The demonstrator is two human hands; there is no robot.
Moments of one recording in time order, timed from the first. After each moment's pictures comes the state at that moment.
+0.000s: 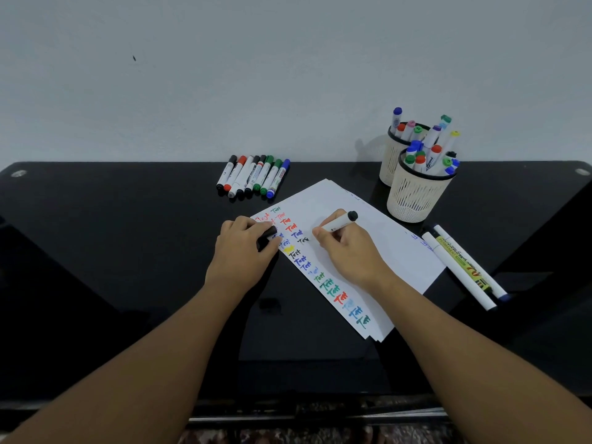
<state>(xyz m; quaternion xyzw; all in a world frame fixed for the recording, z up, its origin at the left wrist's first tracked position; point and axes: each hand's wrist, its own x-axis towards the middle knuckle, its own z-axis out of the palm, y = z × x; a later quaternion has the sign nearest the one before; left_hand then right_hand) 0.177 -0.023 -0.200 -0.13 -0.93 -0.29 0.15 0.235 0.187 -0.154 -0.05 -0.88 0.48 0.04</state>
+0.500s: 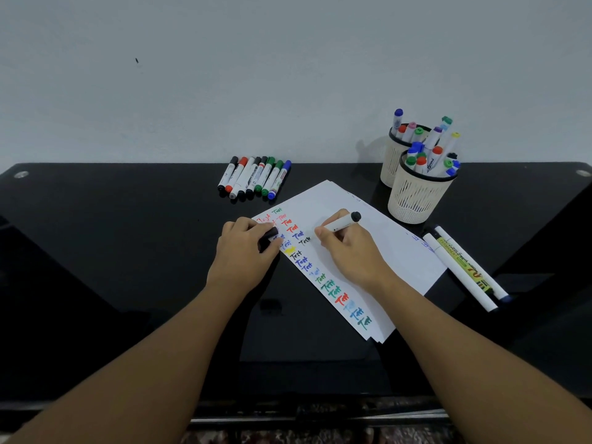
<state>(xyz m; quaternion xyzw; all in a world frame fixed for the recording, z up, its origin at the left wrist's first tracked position) 0.178 -0.023 -0.201 -0.14 -0.93 -0.30 0.15 0.235 0.188 -0.154 -0.05 -0.87 0.49 0.05</state>
